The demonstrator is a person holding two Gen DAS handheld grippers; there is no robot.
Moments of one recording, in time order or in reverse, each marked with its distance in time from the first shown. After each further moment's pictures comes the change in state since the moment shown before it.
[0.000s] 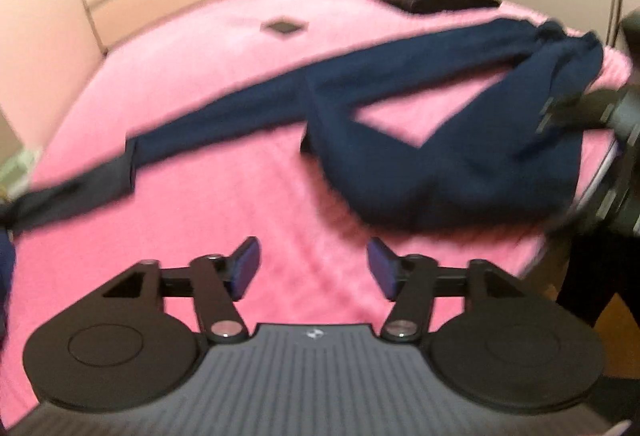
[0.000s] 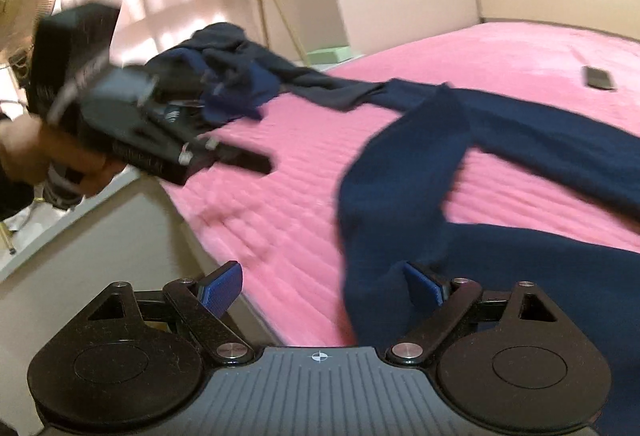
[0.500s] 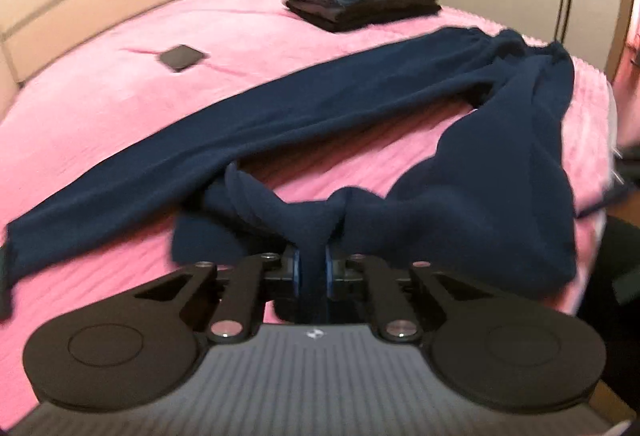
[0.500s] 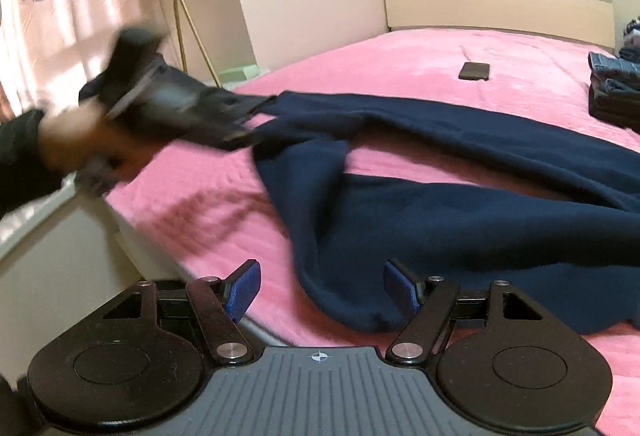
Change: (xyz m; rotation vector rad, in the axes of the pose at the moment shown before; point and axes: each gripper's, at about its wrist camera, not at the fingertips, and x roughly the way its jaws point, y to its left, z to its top) left arm 0.100 -0.036 0.057 0.023 -0.004 -0.201; right arm -0.135 -0.044 -0.046 0.154 -0.053 -0.283
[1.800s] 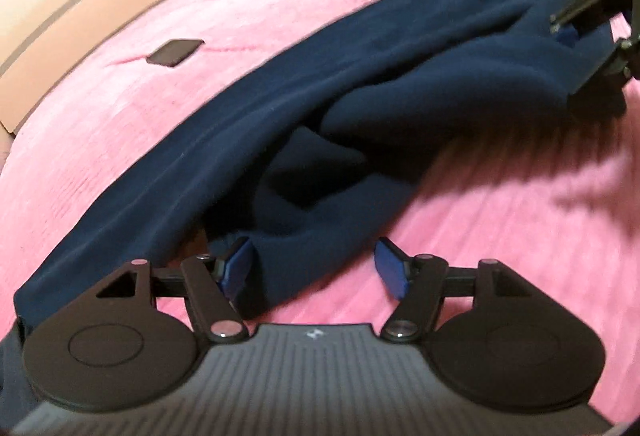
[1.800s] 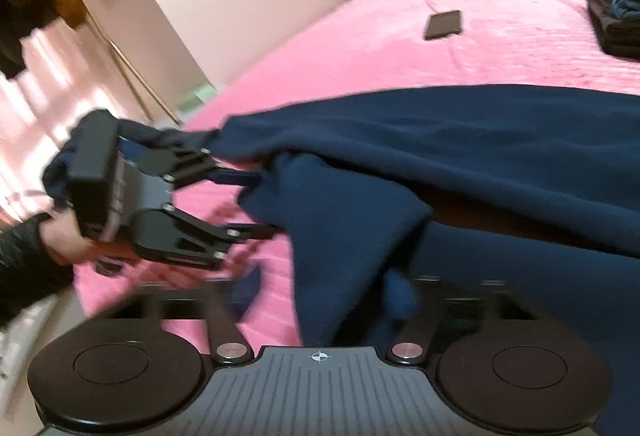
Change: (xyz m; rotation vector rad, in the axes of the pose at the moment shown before) left arm 0.110 0.053 0.023 0.255 0.044 0.047; right arm 0.054 -0.113 0.065 0.278 0.044 0.070
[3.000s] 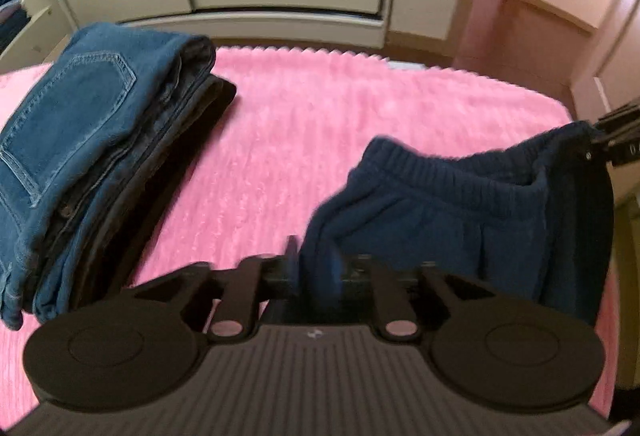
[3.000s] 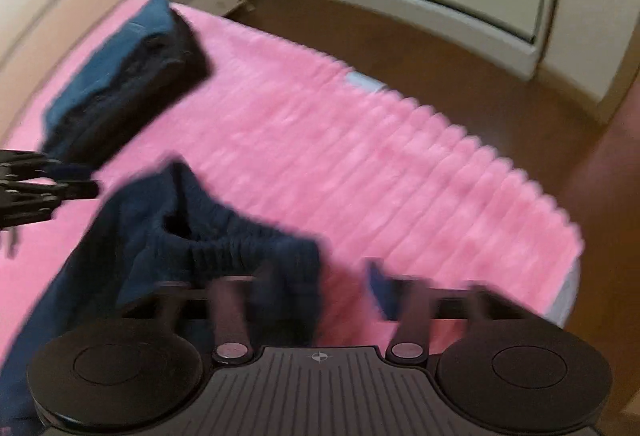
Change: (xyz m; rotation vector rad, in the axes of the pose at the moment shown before) left arm 0.228 -0.206 0.461 0.340 0.080 -0.531; right arm -0.318 -0.271 0.019 0.757 -0.152 -0.934
